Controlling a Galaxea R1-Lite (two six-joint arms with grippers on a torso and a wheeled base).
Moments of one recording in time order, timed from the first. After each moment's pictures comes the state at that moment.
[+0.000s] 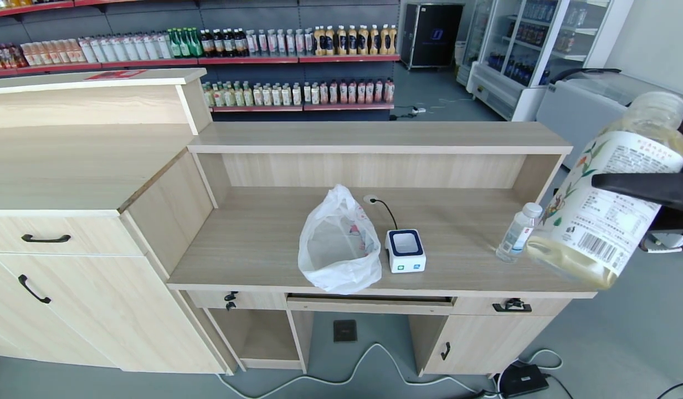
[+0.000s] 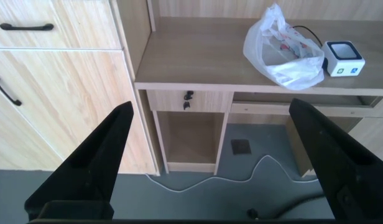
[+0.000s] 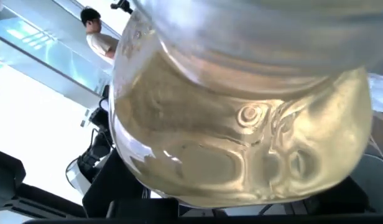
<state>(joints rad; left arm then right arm) 0.00 0.00 0.00 0.00 -0.02 0.00 -0.07 1.37 -0.74 -0.71 1.34 0.65</state>
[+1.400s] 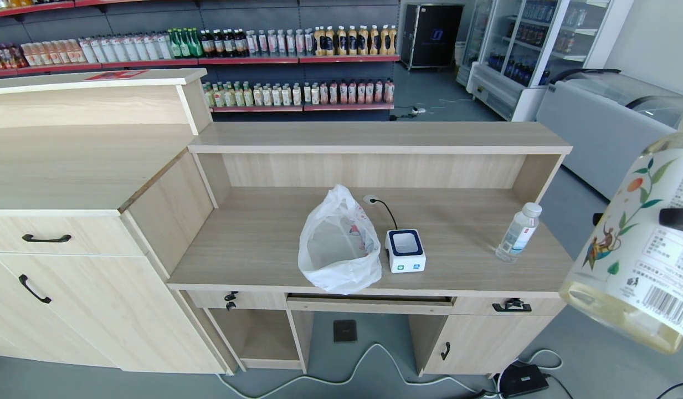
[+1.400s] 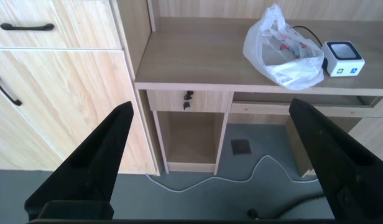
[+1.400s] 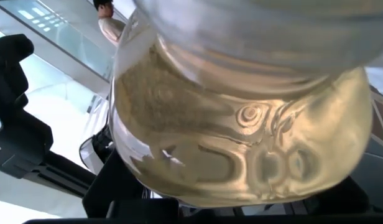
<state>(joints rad) 0.00 0.00 0.00 0.00 -0.02 0.00 -0.07 1.20 -0.63 -0.71 1.39 0.66</state>
